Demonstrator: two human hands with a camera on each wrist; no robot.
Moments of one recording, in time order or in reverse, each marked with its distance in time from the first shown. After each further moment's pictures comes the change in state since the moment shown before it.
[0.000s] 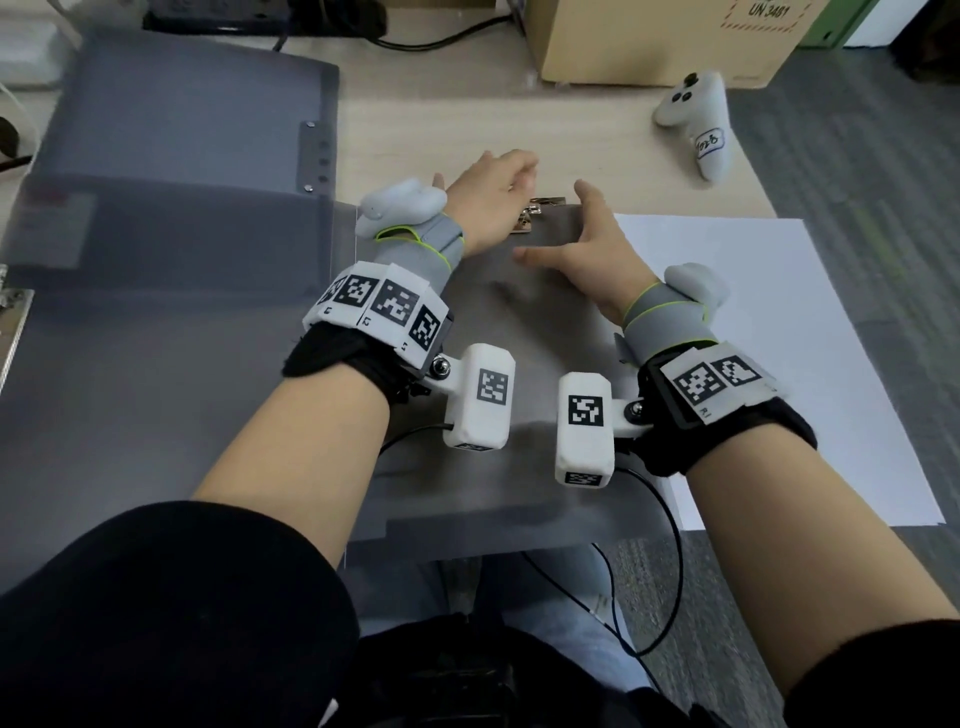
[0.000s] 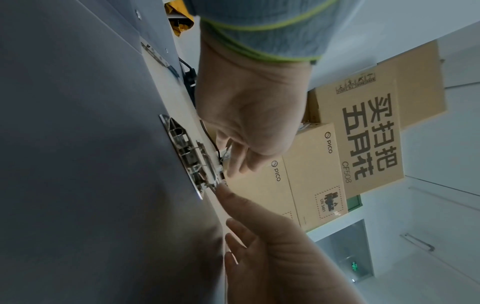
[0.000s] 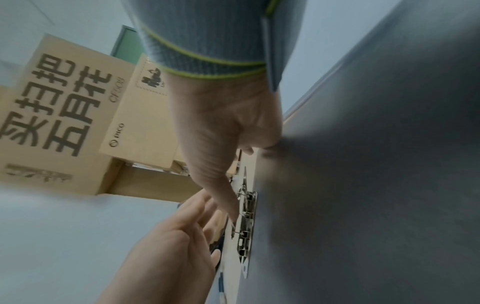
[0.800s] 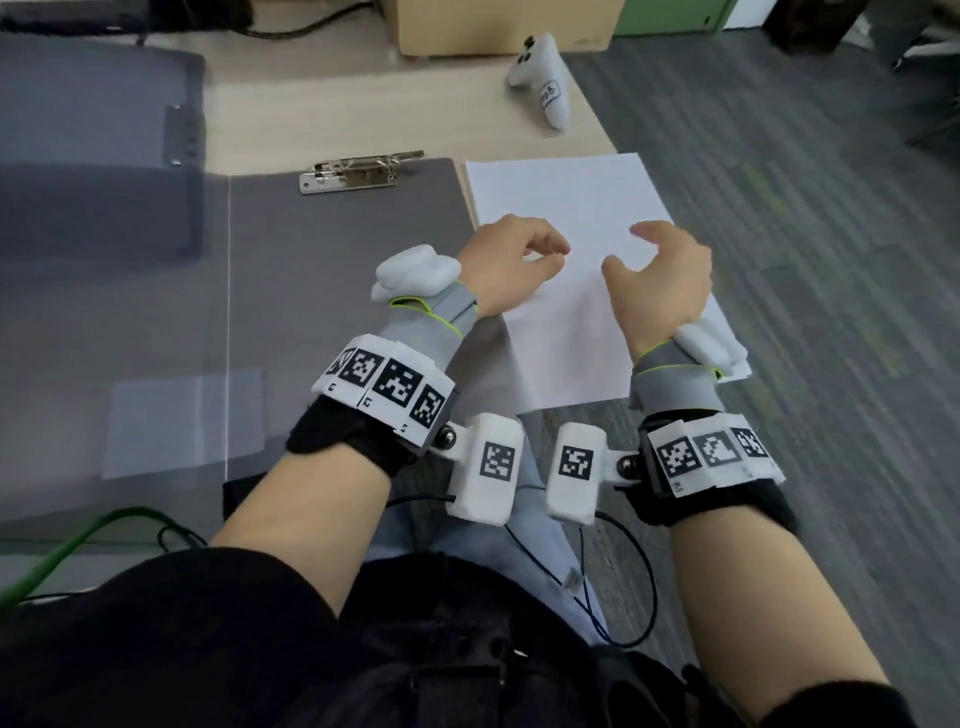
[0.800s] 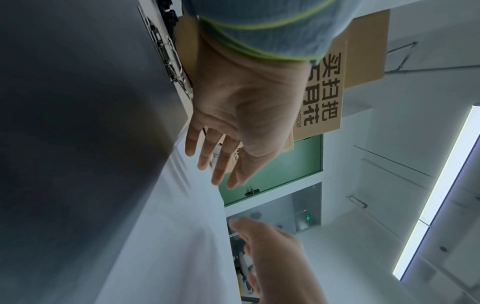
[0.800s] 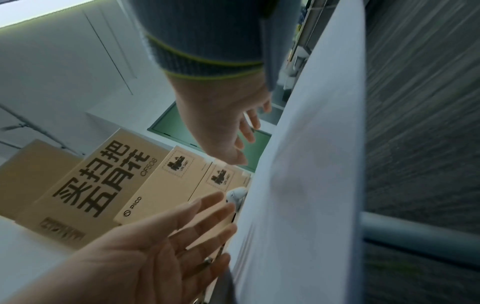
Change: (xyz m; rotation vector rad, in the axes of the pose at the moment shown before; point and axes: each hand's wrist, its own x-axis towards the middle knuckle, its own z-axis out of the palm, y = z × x) left_hand -0.088 0.094 0.113 -0.164 -0.141 0.229; right_hand -0.121 0.096 -0.110 -0.301 0.744 0.098
